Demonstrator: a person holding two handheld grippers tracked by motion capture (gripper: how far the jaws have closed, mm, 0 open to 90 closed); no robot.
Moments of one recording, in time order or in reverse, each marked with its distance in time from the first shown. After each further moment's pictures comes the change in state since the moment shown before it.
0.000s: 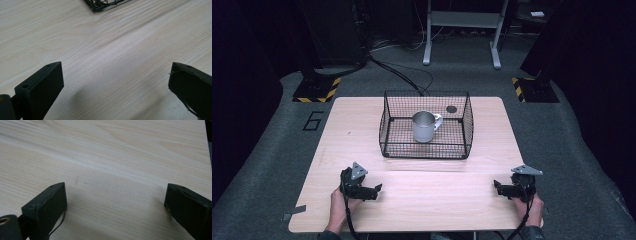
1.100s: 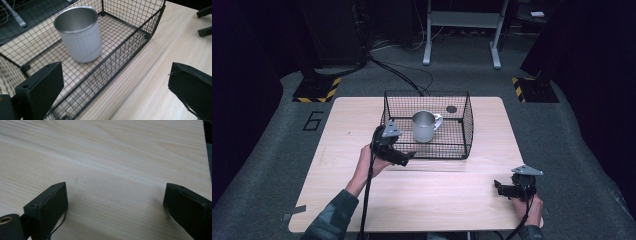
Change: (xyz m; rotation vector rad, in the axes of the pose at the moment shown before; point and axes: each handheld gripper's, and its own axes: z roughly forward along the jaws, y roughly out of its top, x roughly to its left) left arm -0.042 0.162 -0.014 -0.108 -0.210 0.181; right arm 0.000 -0.001 -0.001 -0.006 -0.002 0.001
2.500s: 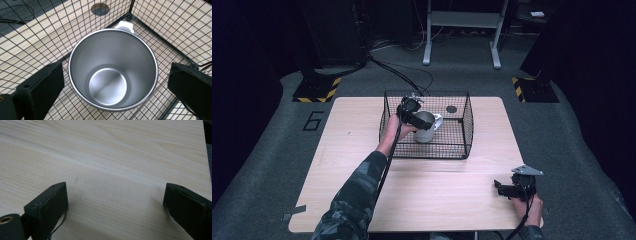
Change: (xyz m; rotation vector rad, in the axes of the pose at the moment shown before) left arm 0.070 0.074 0.129 0.160 -0.010 -0.129; right arm 0.000 0.000 0.000 -0.004 -0.001 -0.002
